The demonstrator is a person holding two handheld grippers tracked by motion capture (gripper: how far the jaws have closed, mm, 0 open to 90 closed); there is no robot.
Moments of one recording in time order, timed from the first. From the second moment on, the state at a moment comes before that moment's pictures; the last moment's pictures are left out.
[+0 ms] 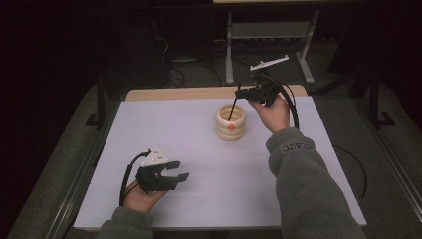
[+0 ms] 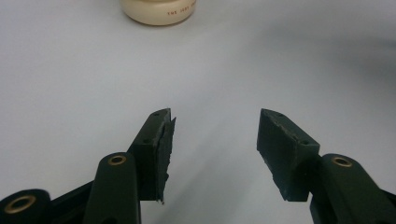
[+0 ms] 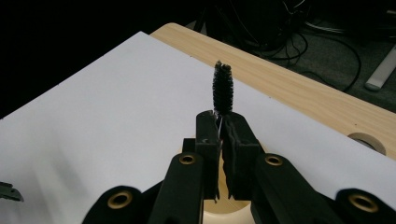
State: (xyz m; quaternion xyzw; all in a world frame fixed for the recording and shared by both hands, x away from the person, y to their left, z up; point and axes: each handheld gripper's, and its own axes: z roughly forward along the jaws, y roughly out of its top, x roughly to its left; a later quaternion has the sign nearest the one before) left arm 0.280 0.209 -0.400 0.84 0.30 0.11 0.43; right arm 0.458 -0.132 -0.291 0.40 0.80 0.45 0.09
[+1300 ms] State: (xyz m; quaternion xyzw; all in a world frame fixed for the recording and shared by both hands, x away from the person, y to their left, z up) left arm 0.280 0.209 -0.400 0.84 0.30 0.11 0.43; right arm 0.458 -0.130 -0.319 0.41 0.79 0.44 0.08
